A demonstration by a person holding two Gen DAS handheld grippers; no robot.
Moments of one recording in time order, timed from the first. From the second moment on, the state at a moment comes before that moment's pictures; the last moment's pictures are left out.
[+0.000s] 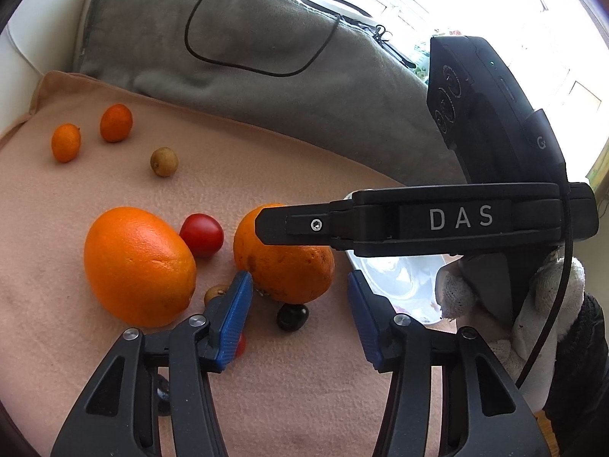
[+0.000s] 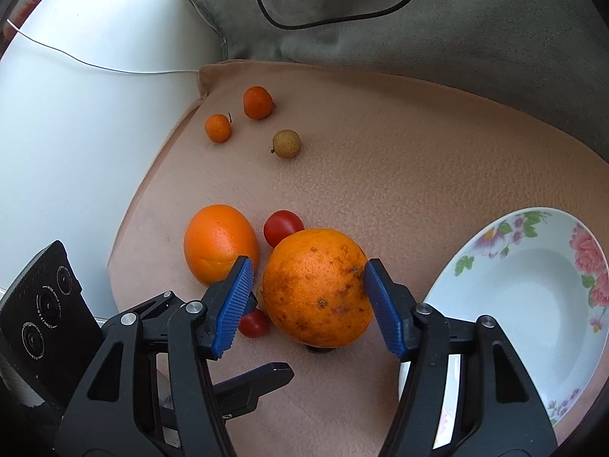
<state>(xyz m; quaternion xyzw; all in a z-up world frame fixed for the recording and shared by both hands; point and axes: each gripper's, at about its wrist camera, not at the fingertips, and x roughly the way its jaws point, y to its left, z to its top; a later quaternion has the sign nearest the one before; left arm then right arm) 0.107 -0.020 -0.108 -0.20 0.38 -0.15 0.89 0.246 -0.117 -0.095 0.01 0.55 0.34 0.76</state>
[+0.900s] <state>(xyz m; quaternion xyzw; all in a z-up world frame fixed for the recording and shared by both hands) 0.131 -0.023 -0.116 -0.17 0.39 -0.14 0.90 0.252 -0.117 -0.102 0.03 0.56 0.33 0.76</state>
